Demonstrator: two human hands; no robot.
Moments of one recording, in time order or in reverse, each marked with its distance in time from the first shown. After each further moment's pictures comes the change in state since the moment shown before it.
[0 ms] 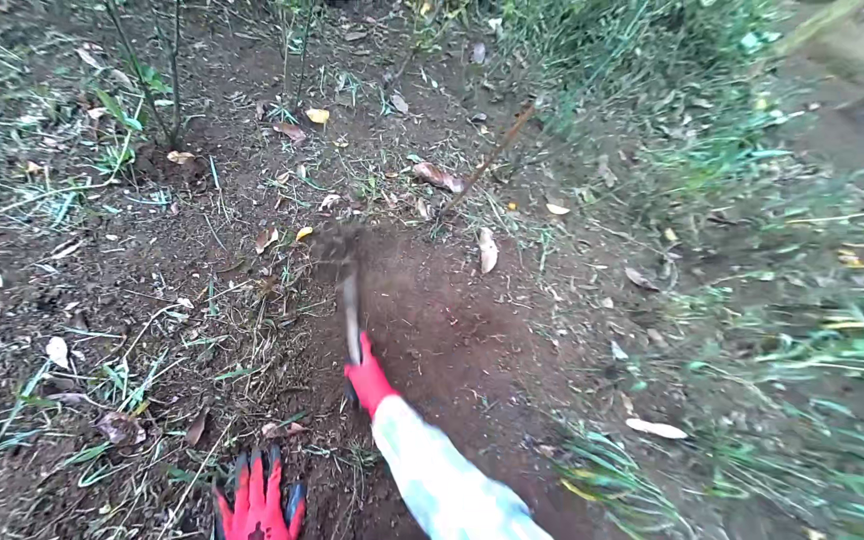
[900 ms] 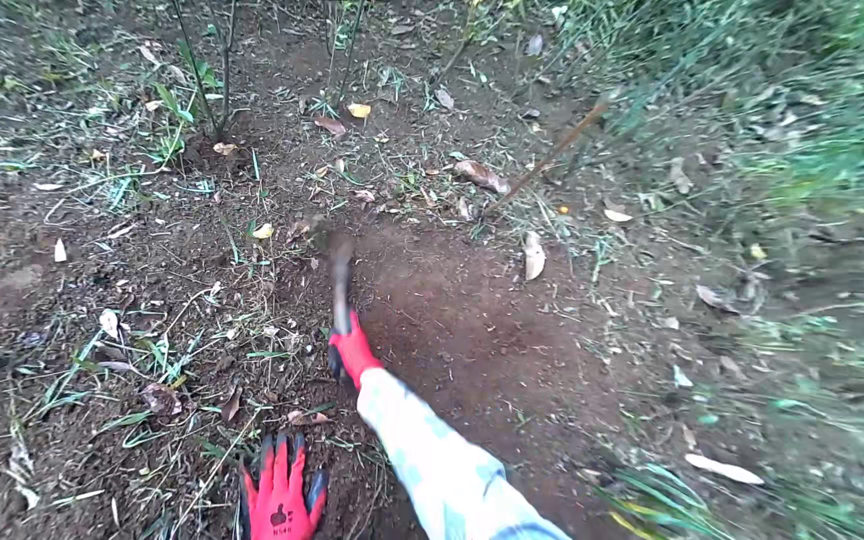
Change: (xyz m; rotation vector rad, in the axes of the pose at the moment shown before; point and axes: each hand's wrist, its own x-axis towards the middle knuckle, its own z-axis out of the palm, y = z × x) left_hand 0.000 0.002 -0.001 -0.016 -0.066 -0.036; right_hand 0.030 -0.044 0.061 0.086 -0.119 -0.121
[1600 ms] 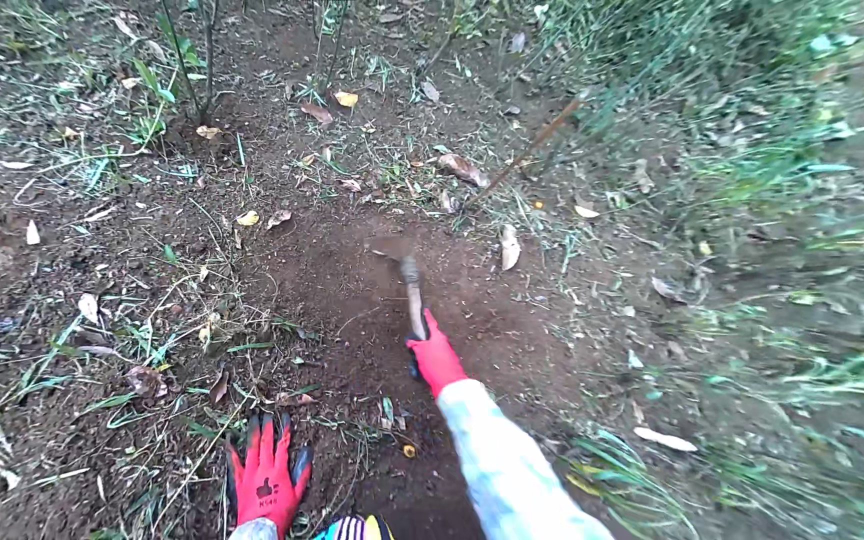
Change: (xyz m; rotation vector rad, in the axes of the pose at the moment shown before) left_hand 0.004 0.000 0.002 0.021 0.027 0.002; right_hand -0.095 0.011 -0.122 -0.253 0.174 0.184
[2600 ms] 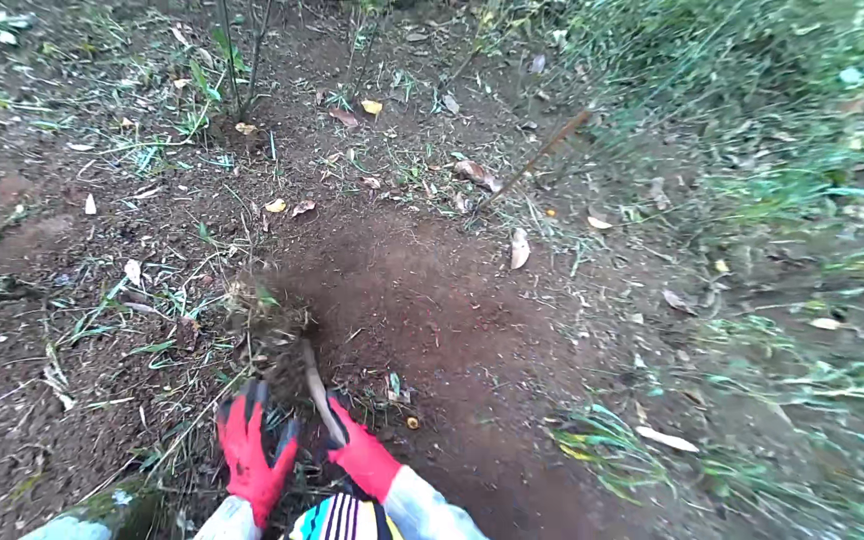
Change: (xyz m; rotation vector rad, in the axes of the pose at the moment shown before) left_hand -0.034 -0.024 -0.046 -0.464 0.429 0.008; right_hand -0.141 0.060 0.128 -0.103 -0.542 -0.206
